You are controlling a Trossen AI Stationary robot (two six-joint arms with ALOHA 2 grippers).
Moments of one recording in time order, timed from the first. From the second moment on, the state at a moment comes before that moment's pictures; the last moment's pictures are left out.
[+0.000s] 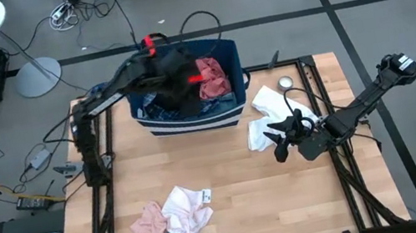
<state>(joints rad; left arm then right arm) 0.25 1.87 2.29 -1.38 -0.14 0.01 0.51 0.96 0.47 -0.21 1.00 0.74</state>
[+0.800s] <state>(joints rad) -0.35 1.49 1.68 -1.39 -0.42 -0.57 0.50 0.96 0.47 -0.19 1.00 0.74</state>
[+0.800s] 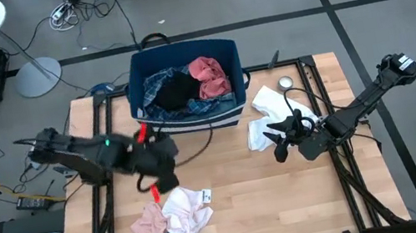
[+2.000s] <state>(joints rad) -0.54 1.42 0.65 -0.33 -0.22 -0.95 0.50 0.96 0.47 -0.16 0.99 0.73</state>
